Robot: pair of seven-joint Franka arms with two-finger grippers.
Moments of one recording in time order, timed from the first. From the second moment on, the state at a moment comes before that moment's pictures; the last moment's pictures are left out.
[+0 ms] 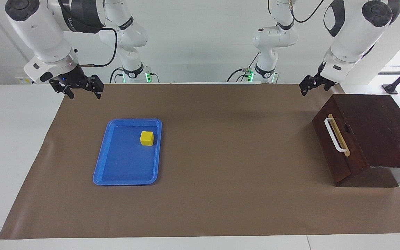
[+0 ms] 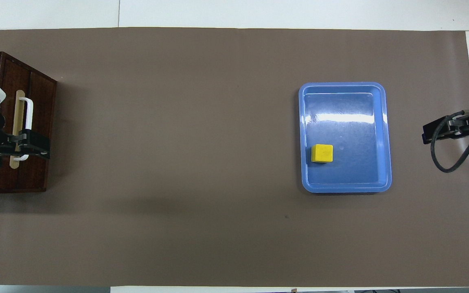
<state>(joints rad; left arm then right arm) 0.03 -0.08 -0.13 -1.75 0.05 1.50 -0.20 -0.09 0.00 0.07 -1.64 -0.04 1.51 -0.04</state>
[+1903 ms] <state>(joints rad) 0.03 -0.08 -0.13 -1.75 0.05 1.50 -0.20 -0.14 0.08 0.06 -2.05 0.71 1.91 1.06</state>
